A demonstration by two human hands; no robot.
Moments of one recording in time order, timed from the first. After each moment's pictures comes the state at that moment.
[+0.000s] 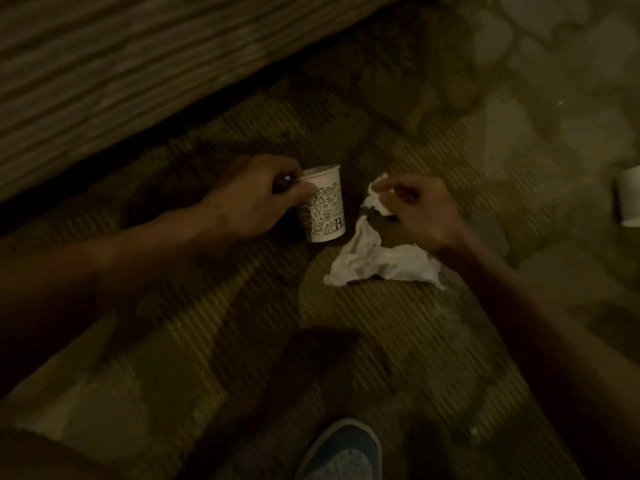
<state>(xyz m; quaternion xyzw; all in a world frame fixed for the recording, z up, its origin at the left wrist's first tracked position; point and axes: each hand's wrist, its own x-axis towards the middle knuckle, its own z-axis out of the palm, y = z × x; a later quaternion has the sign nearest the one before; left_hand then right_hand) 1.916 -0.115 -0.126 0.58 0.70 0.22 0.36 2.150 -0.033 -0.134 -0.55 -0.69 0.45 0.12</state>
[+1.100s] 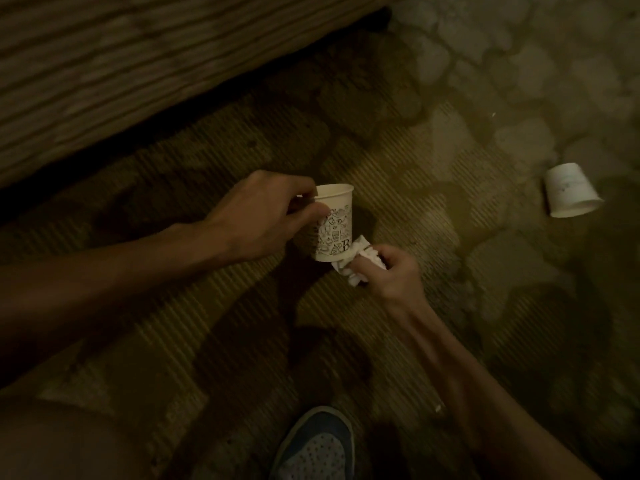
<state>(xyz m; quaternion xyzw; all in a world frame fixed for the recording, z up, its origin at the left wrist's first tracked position) 1.969 -0.127 -0.091 0.69 0.63 0.22 0.28 2.187 -0.125 -0.140 -0.62 -0.48 0.58 0.23</state>
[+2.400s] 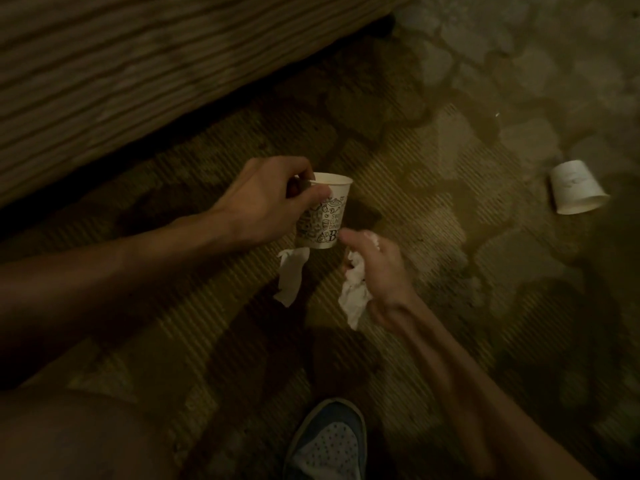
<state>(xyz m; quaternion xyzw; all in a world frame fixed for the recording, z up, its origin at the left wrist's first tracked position) 1.958 -0.130 -0.082 0.63 0.68 0.26 0.27 2.149 -0.136 -0.117 -0.55 -0.43 0.67 0.25</state>
